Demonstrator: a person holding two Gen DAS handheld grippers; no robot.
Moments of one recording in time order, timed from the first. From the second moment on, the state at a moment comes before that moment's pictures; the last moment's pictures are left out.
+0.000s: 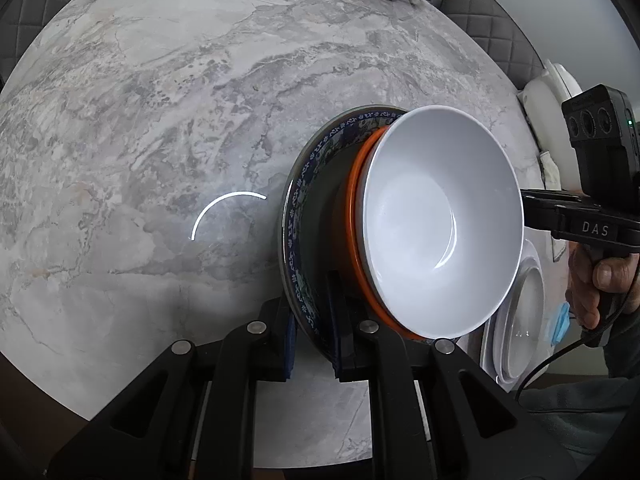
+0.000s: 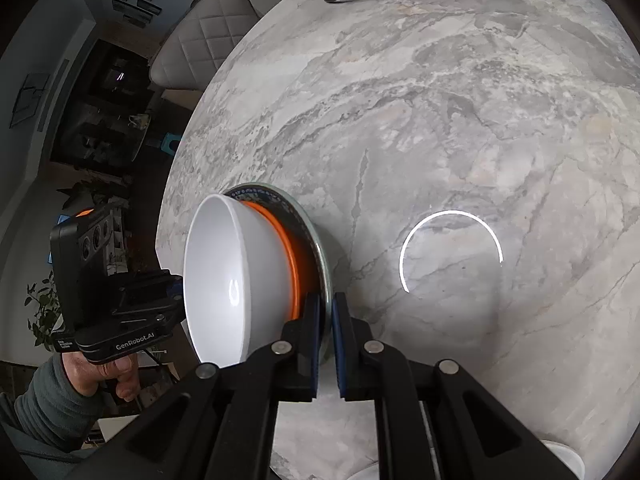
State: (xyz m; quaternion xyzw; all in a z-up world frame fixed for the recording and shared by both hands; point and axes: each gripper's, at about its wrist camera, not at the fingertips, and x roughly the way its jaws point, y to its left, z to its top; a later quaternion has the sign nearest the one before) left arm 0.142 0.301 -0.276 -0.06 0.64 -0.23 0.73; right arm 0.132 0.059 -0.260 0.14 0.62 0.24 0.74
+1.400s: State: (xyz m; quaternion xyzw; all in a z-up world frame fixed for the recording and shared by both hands) left arm 0.022 0.113 -0.164 0.04 0.59 -0.39 0.71; right arm -0.064 -0.103 -0.169 0.25 0.53 0.07 0.81
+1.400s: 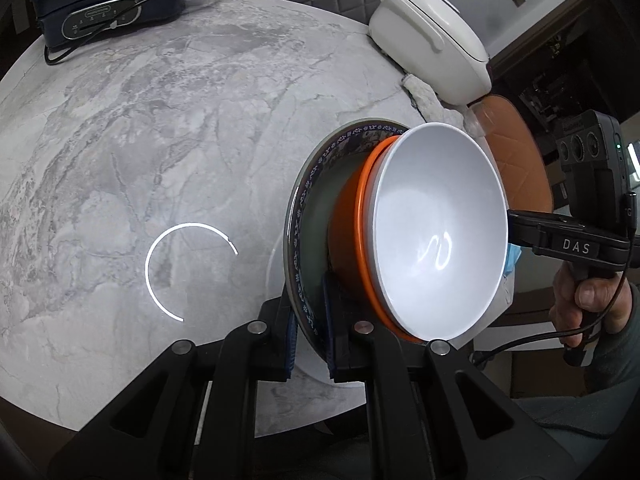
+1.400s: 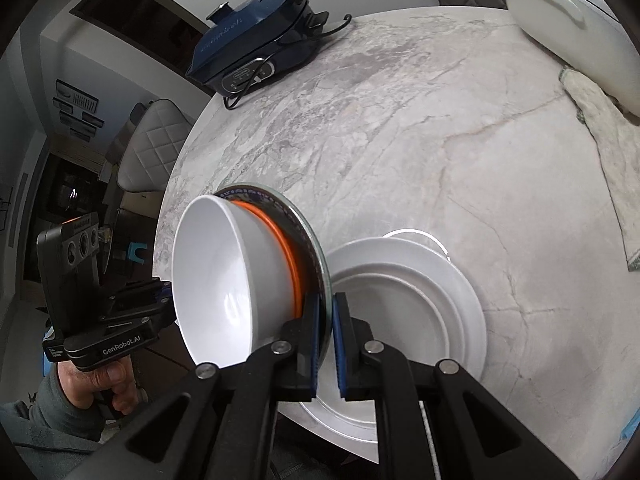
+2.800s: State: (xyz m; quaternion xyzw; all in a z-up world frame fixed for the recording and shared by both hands) left arm -0.017 0.063 -0.261 0.06 0.63 -0.35 0.69; right arm -0.109 -0.146 -0.255 0.26 0.57 0.05 0.78
